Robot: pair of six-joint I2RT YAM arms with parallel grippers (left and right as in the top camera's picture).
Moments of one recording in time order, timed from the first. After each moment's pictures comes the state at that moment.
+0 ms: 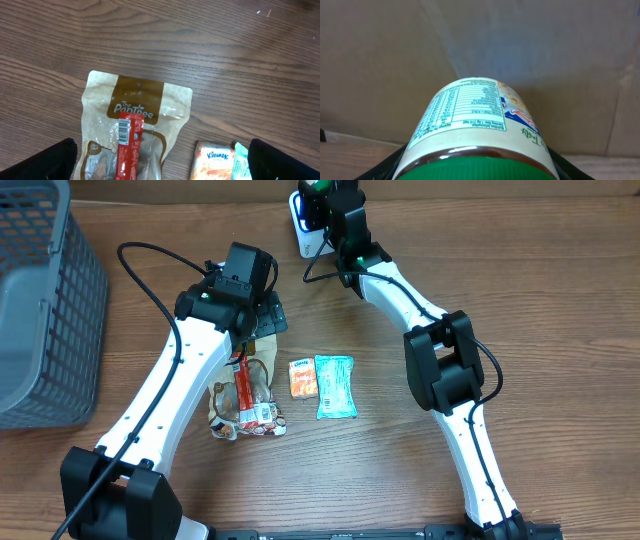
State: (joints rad) left arm -0.32 1.66 1.41 -0.93 -0.22 -0.60; right arm 0.41 2.63 2.19 0.22 0.11 0.37
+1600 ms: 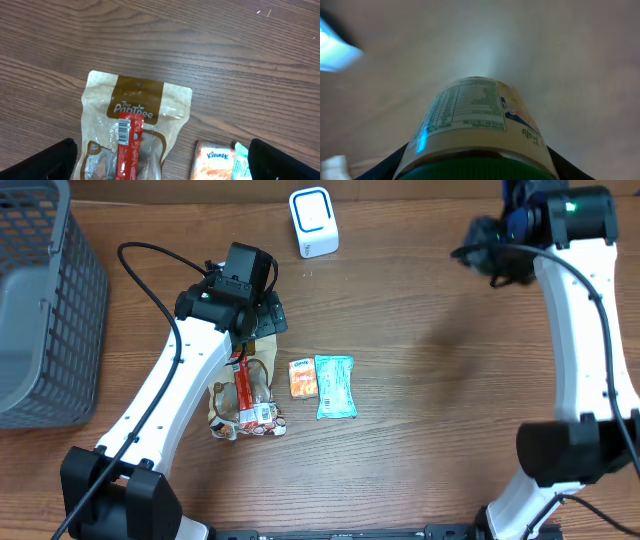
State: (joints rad) left arm -0.32 1.66 1.41 -0.93 -0.22 -0.60; right arm 0.05 1.91 2.13 -1.44 0.09 0.42
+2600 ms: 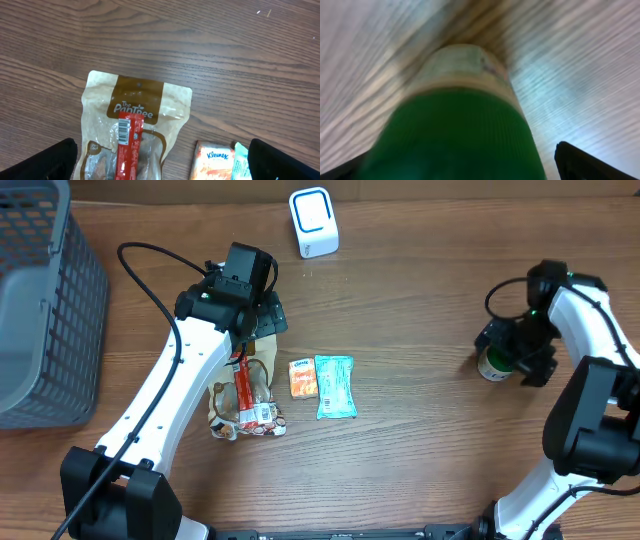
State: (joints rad) left arm -0.32 1.66 1.41 -0.93 -0.22 -0.60; right arm -0.23 1.95 1.49 -1.23 -0.02 0.48
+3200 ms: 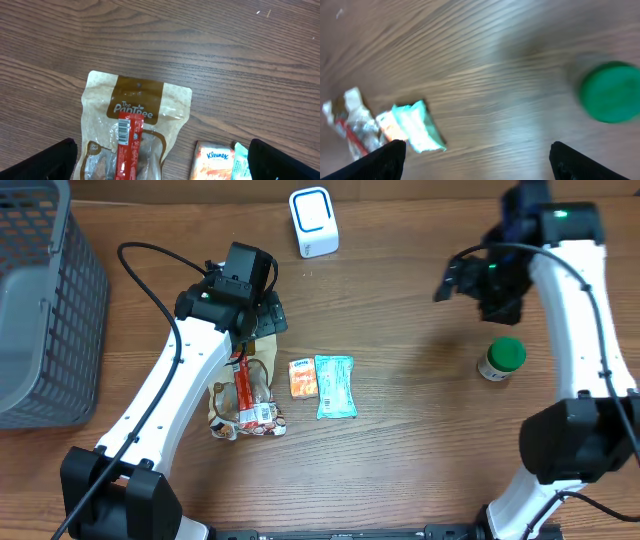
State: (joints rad) left arm -0.32 1.66 1.41 -0.93 -0.22 -0.60; right arm 0.04 1.92 1.96 -1.49 -0.22 0.32
